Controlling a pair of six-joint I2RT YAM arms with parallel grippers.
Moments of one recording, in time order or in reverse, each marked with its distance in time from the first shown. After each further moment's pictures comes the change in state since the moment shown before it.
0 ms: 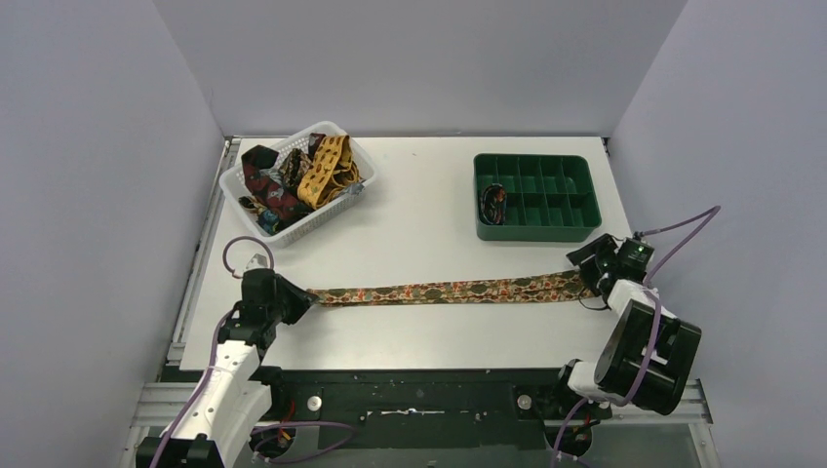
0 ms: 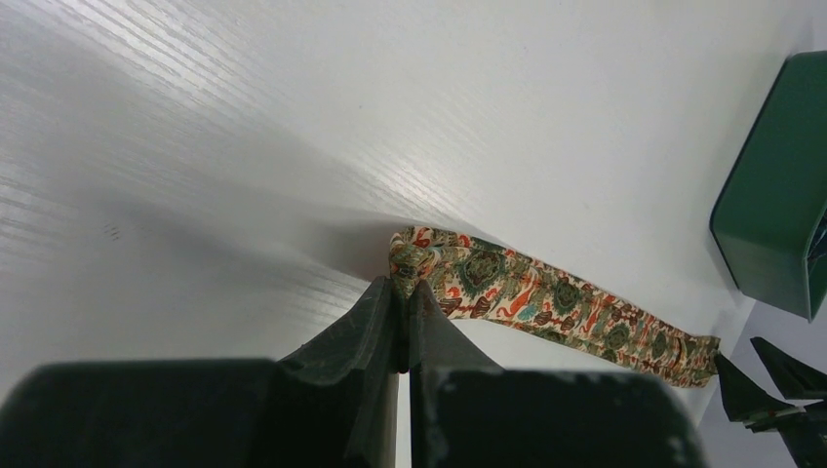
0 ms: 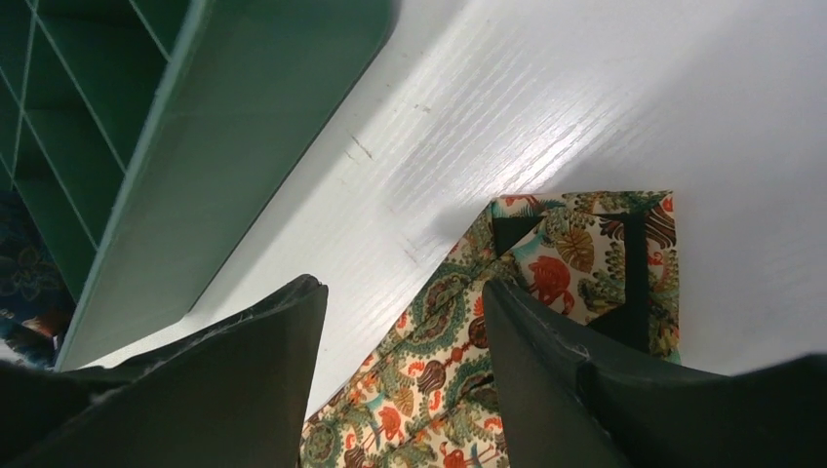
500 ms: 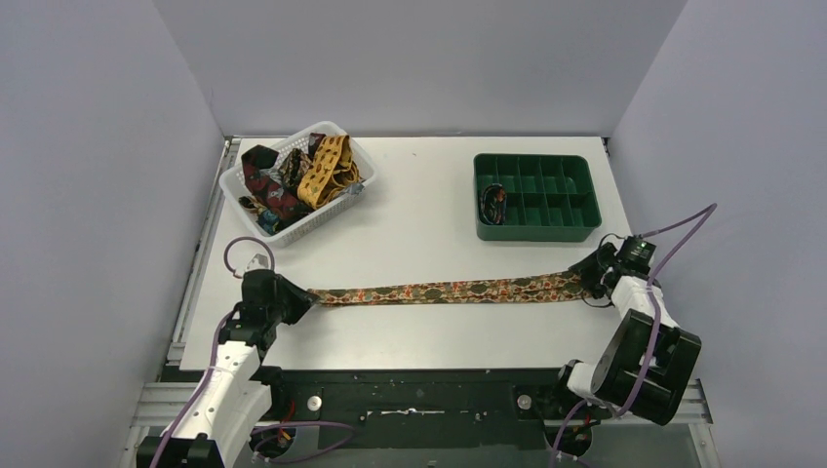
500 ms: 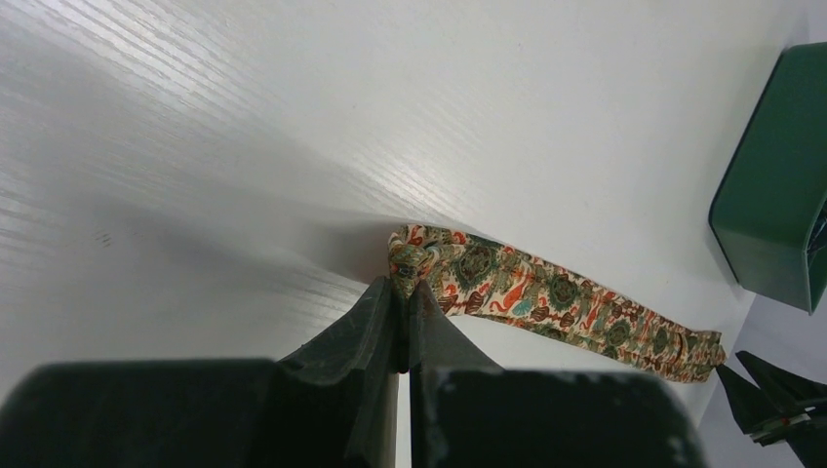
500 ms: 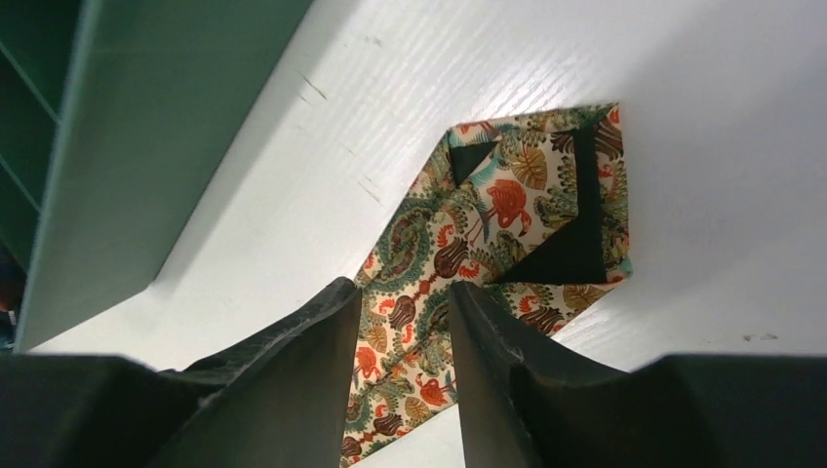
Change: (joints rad) left arm 0.000 -0.001 -0.011 0.025 0.008 0.008; right arm 0.001 -0.091 0.082 -0.290 0.042 -0.050
